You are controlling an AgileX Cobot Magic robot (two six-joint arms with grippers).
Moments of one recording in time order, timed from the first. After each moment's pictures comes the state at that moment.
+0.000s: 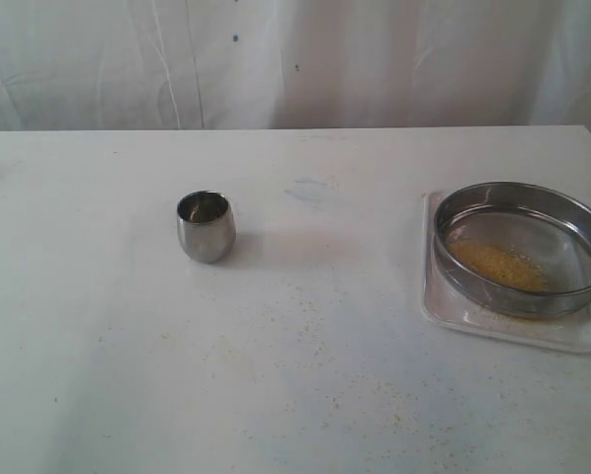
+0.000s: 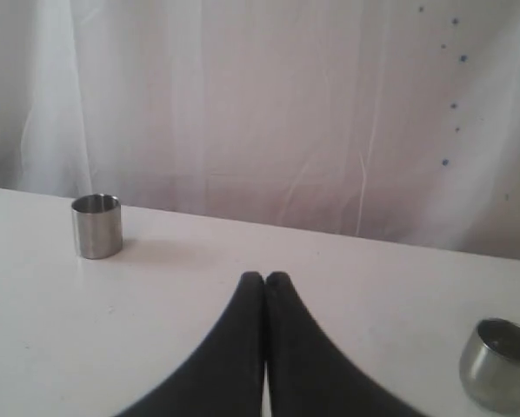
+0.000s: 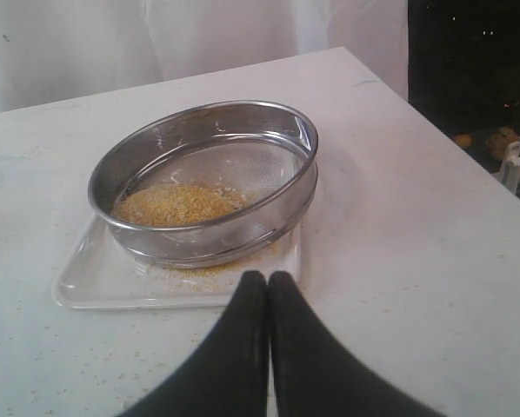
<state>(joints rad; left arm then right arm) 0.09 0.05 -0.33 0.41 0.40 -0.51 -0.09 0.00 0.00 -0.09 0.35 0.20</state>
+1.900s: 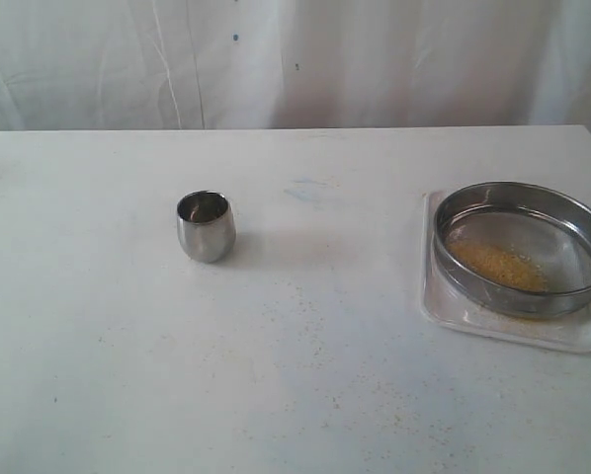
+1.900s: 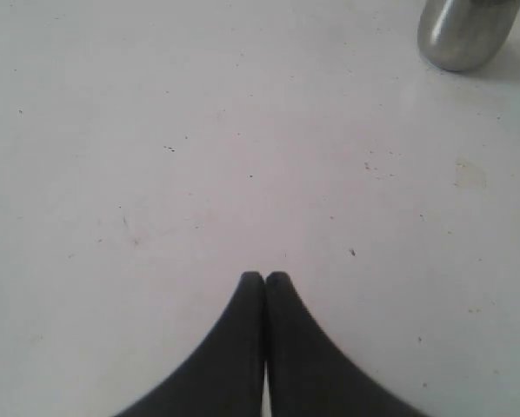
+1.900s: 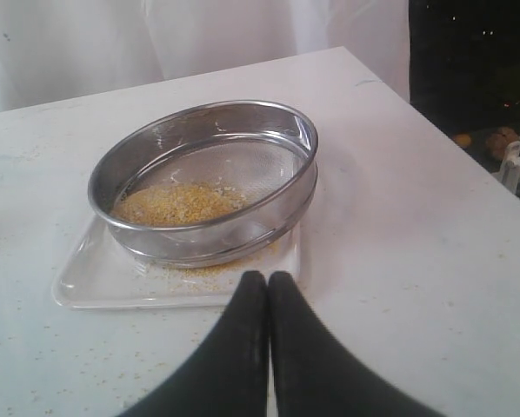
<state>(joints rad) 0.05 0.00 0.02 -0.07 0.52 -0.02 -0.09 0.00 0.00 -0.09 0.35 0.20</state>
